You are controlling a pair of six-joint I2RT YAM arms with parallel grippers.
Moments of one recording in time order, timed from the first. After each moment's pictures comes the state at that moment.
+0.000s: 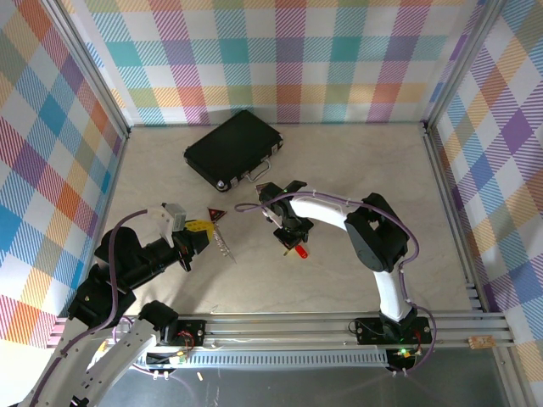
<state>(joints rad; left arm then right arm) -0.50 0.43 0.81 -0.55 0.36 -0.21 0.82 2.03 1.48 -1.05 0.04 0.05</state>
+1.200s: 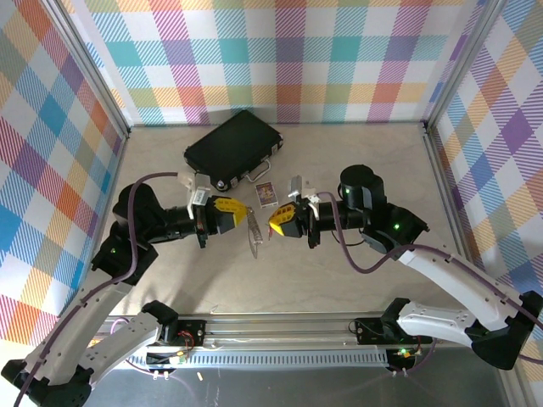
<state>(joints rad) -0.50 0.79 0.96 -0.20 0.85 -0.24 0.82 1.07 1.13 -0.35 -0.70 -0.08</state>
